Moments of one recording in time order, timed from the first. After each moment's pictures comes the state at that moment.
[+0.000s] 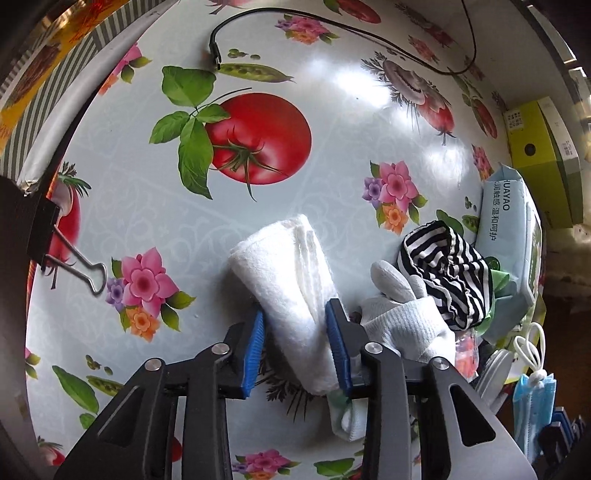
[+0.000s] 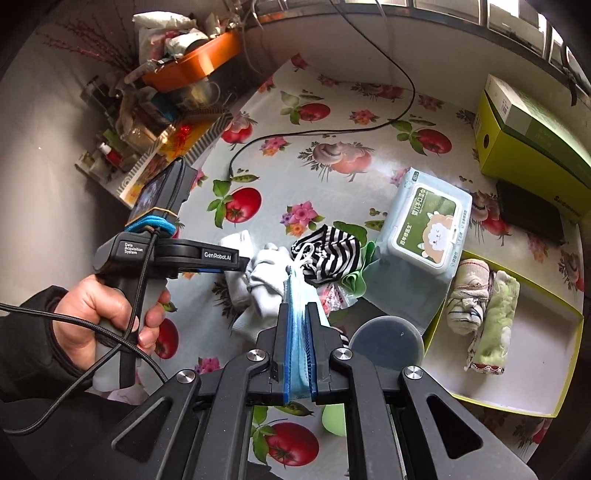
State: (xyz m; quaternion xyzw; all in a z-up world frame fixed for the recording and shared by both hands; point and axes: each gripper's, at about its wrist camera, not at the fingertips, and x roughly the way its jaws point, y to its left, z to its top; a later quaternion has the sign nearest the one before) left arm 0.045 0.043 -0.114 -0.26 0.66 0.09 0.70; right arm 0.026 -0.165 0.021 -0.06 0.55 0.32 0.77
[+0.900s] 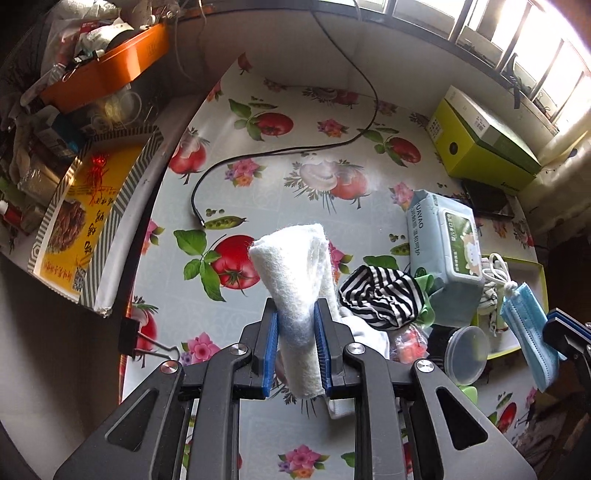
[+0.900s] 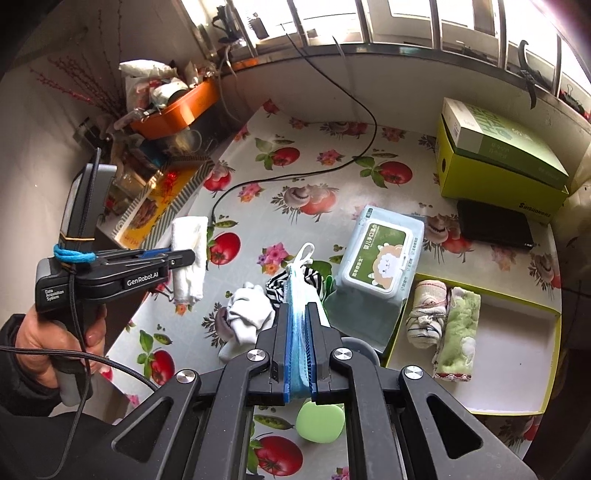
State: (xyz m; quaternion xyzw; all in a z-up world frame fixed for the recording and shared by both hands) left arm 0.042 0.007 0.014 -0.08 0.56 0.06 0.82; right arm 0.035 -0.208 0.057 -0.02 0.51 0.29 0.81
